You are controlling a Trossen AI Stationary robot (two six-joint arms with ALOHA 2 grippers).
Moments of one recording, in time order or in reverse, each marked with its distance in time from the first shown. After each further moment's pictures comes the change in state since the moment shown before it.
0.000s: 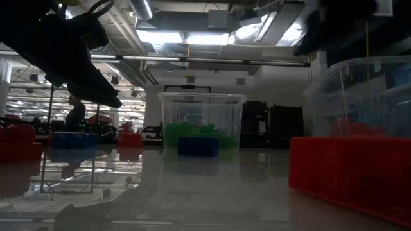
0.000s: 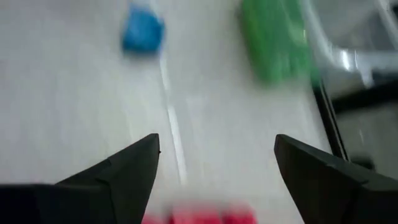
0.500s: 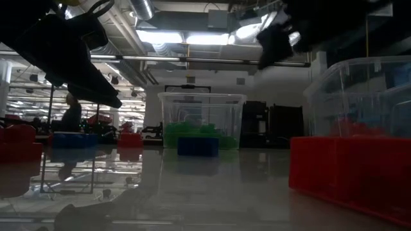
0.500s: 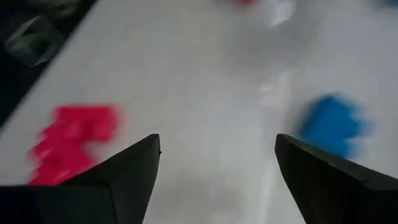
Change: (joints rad) left arm 0.000 0.000 0.000 0.000 0.000 0.000; right arm 0.011 0.340 0.000 0.477 -0.612 -0.222
